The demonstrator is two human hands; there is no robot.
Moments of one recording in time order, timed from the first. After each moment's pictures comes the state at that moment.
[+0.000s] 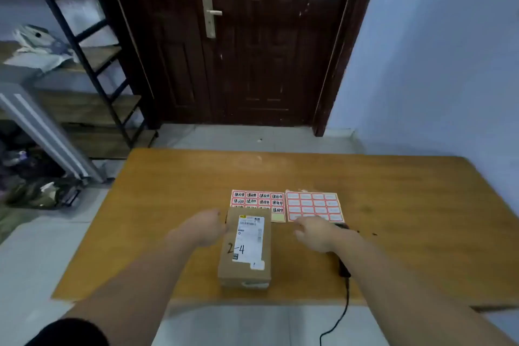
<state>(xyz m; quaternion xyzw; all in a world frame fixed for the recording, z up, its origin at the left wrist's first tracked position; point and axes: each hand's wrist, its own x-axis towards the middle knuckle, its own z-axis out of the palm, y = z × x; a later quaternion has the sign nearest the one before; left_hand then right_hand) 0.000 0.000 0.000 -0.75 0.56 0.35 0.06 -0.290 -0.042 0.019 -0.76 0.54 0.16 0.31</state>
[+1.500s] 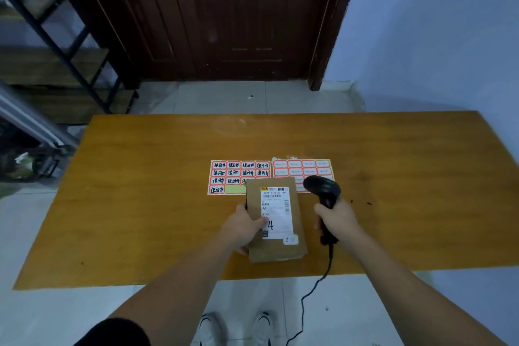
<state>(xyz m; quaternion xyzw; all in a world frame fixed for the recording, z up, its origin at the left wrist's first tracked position) -0.140 -0.024 -0.079 -0.76 0.35 0.54 -0.07 -0.368 -0.055 -0.067 -0.46 0.73 -0.16 0.48</state>
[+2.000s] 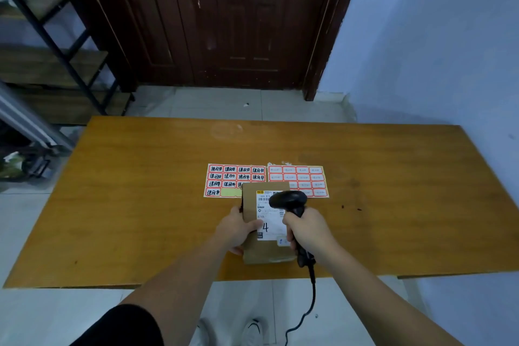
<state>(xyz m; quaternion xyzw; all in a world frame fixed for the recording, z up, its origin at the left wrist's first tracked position) -0.132 -0.019 -0.083 -0.75 0.35 0.55 -0.10 -0.312 -0.015 -0.002 -0.47 0.68 -0.13 0.54</state>
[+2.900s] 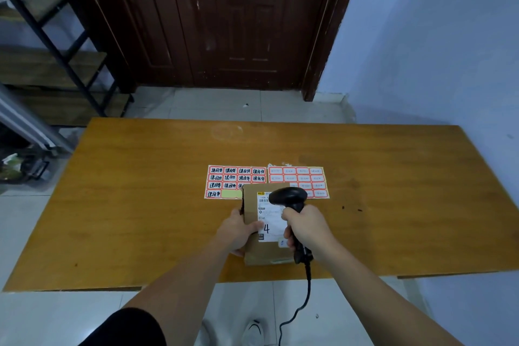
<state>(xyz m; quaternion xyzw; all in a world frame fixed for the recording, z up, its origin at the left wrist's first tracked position) -0.128 -0.020 -0.097 -0.75 0.35 0.55 -0.11 -0.302 -0.020 0.004 -0.42 0.70 -0.14 0.56</state>
